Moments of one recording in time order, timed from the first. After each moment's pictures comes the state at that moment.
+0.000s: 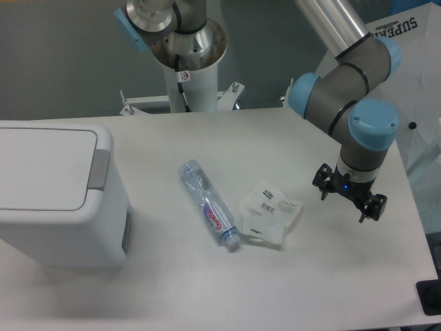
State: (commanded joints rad) arm 2.73 -2.09 -1.50 -1.00 1.57 1.40
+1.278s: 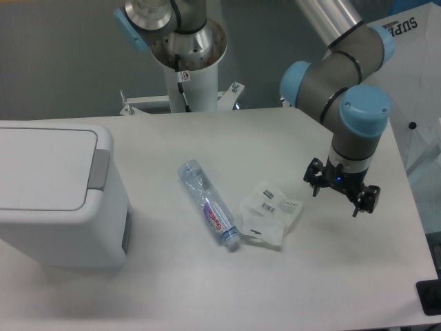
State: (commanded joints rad) arm 2.67 -2.02 -1.54 -0.98 1.54 1.21
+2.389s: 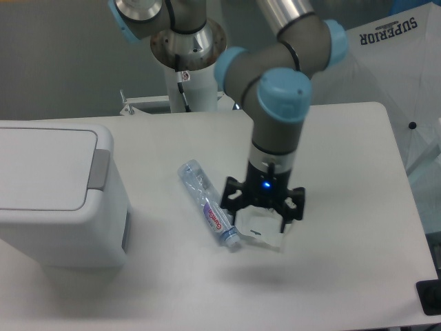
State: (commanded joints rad) arm 2.46 -1.84 -1.56 -0.95 1.24 0.50
